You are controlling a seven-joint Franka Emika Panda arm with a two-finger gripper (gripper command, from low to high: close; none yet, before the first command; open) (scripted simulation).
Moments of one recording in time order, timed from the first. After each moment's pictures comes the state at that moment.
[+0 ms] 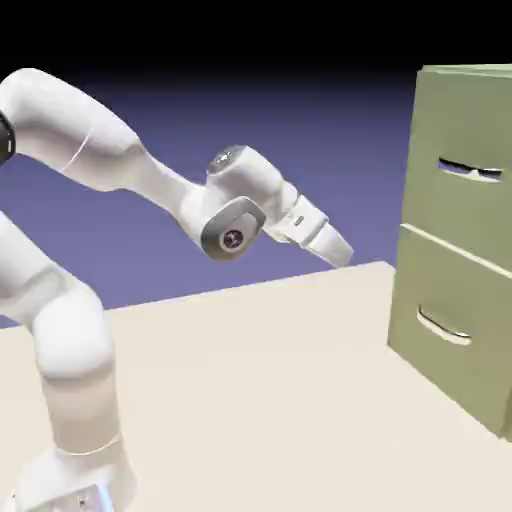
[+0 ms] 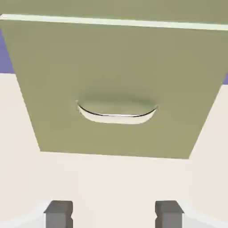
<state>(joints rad) 0.03 -0.54 -0.03 -2.80 0.04 3.03 0.69</state>
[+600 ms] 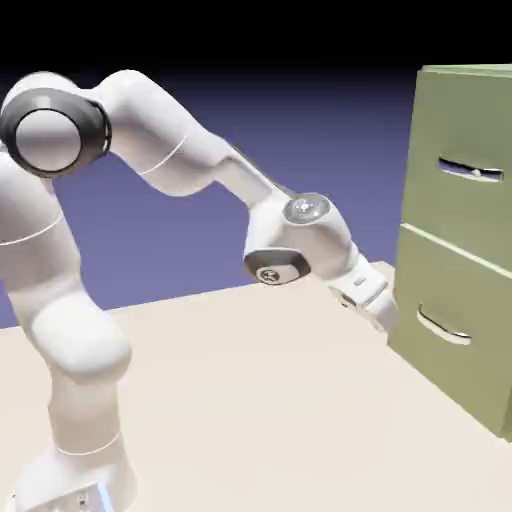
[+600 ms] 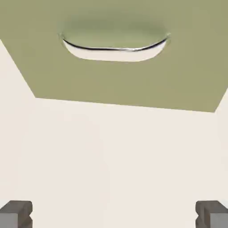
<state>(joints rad) 0.38 -0.17 -0.45 -2.59 0.69 2.92 -0.09</state>
